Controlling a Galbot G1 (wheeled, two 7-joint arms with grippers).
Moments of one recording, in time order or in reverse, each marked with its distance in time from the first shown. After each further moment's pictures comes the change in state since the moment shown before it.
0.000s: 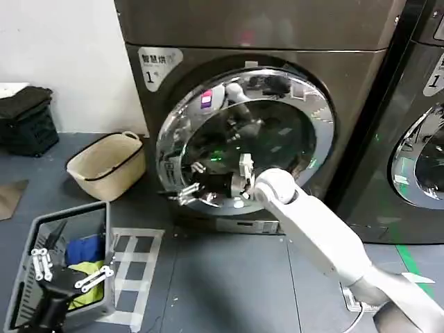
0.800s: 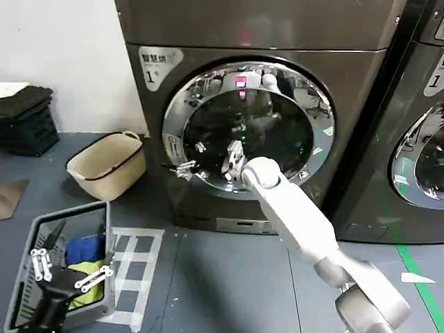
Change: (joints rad) left arm 0.002 -0.007 0.003 -0.005 0.005 -0.007 -0.004; right arm 0.065 0.233 0.097 -0.354 -0.187 0.066 0.074
